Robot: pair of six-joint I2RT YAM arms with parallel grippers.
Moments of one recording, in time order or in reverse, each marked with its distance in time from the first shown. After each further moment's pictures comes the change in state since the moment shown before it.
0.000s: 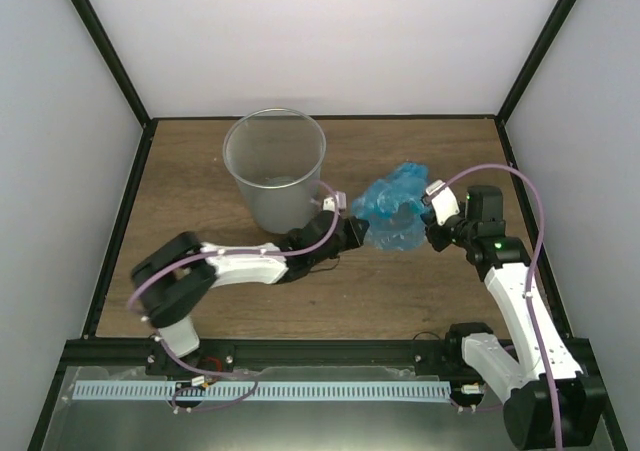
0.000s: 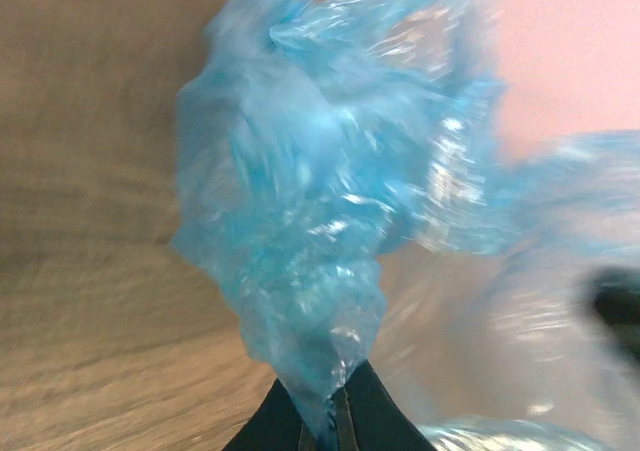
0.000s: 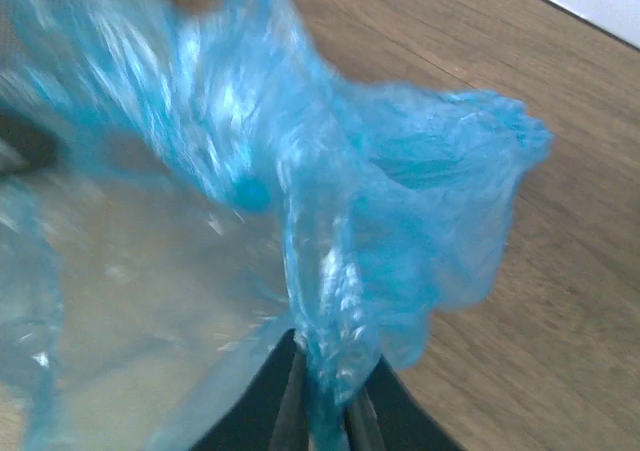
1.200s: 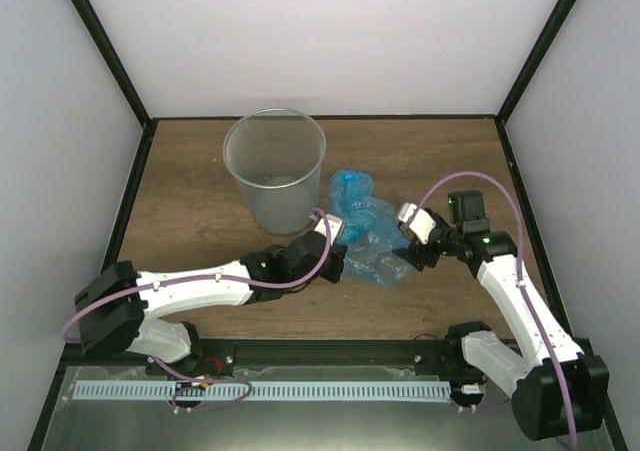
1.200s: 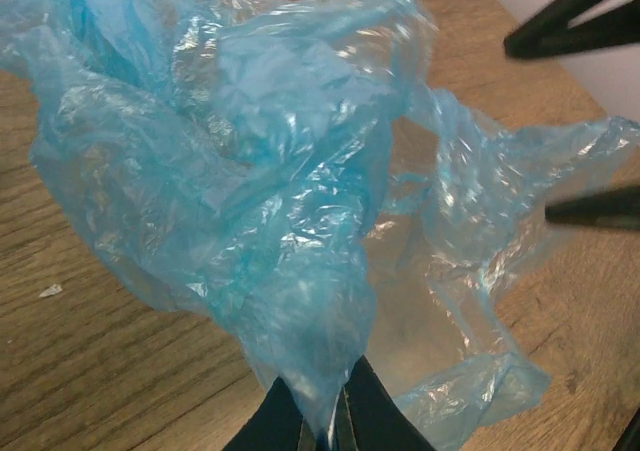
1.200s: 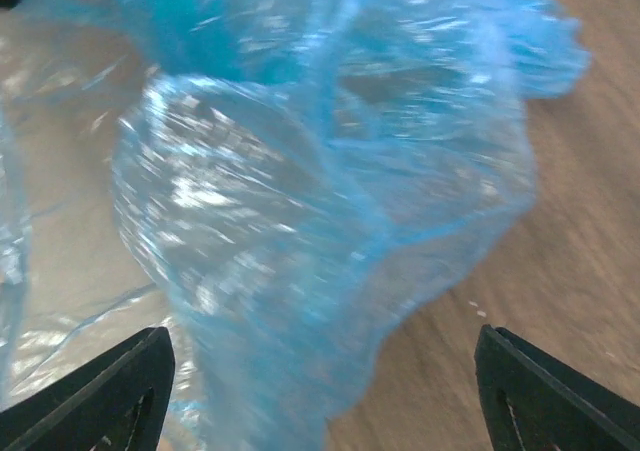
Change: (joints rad) left arm -0.137 -0.407 -0.093 -0.479 -0.150 0.571; right arm 0.079 0.063 -0.007 -0.111 -0.139 -0.325
